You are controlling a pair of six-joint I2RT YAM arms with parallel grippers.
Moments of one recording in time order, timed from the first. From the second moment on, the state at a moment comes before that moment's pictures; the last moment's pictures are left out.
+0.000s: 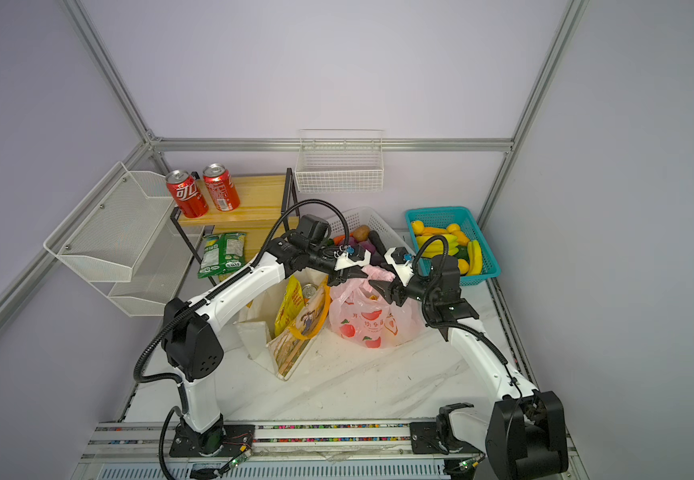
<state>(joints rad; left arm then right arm) -0.61 1.92 1.83 -0.61 0.81 0.86 0.19 1.20 0.82 0.08 -0.78 -0.24</state>
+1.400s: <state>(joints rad) -0.70 1.84 1.69 -0.48 0.33 0.69 0.25 1.15 0.81 0.10 -0.68 -0.17</state>
